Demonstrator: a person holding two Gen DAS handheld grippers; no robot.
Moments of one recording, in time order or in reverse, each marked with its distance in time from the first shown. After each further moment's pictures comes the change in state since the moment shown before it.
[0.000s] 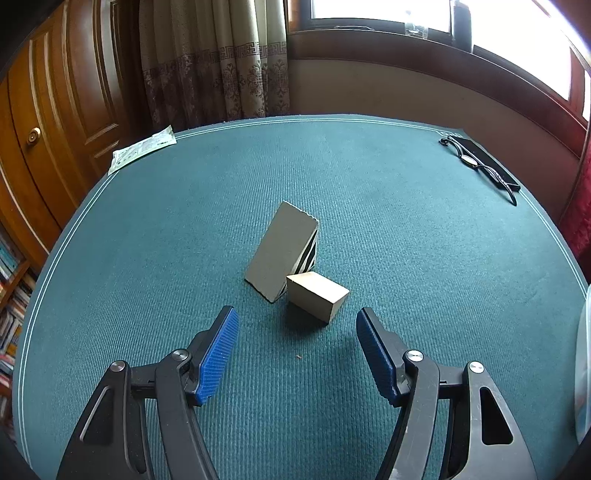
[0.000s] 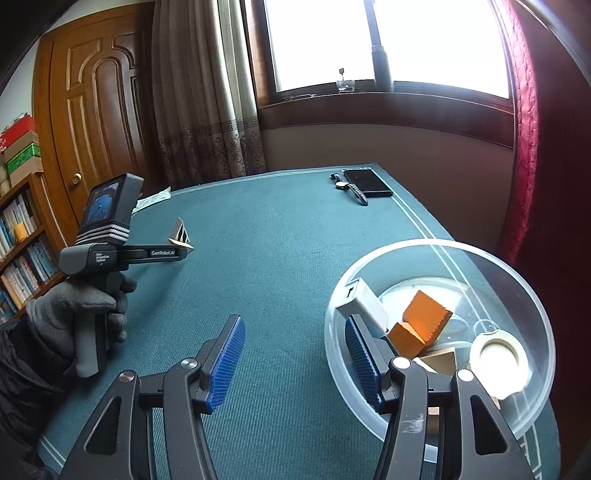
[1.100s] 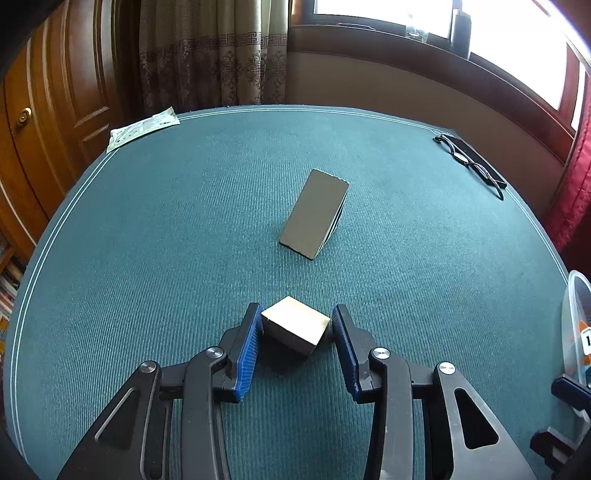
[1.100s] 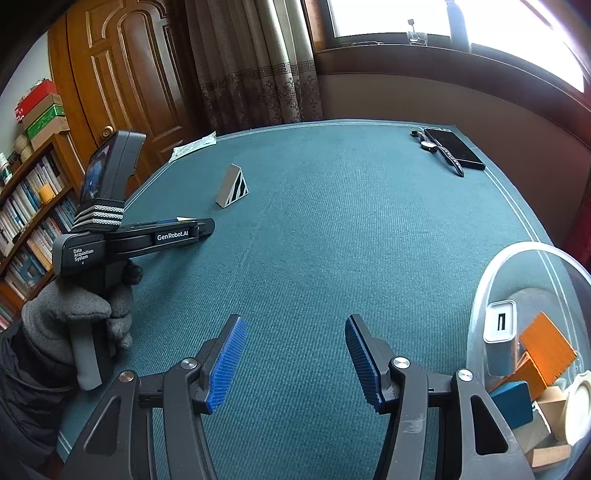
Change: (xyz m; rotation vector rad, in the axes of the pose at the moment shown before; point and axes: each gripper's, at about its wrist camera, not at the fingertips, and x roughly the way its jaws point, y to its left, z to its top) left arm -0.013 0.041 -0.020 -0.026 0.034 -0.112; right arm 0.077 0.054 0.022 -0.076 0.221 0.173
